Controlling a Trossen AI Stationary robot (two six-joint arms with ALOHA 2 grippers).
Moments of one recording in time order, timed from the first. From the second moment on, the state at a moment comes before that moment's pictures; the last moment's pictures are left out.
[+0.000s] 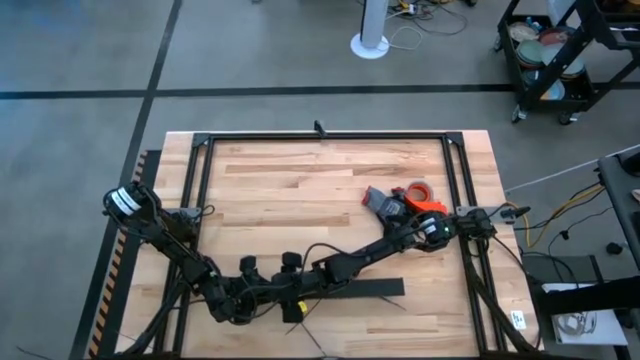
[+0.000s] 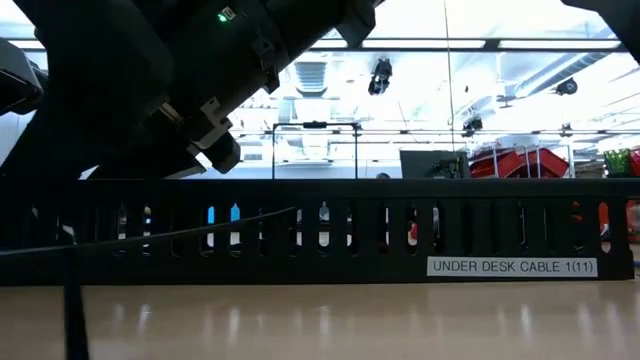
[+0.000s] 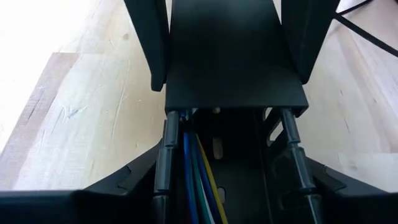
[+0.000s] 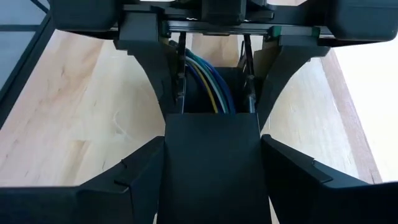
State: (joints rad) left arm -0.87 1.63 0.47 0.31 -0.60 -0.71; right arm 0.33 2.51 1.92 -0.16 0.14 0.21
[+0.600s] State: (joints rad) left arm -0.87 1.63 0.47 0.30 -0.61 -0.69; right arm 0.34 2.51 1.92 -0.17 0.21 0.32
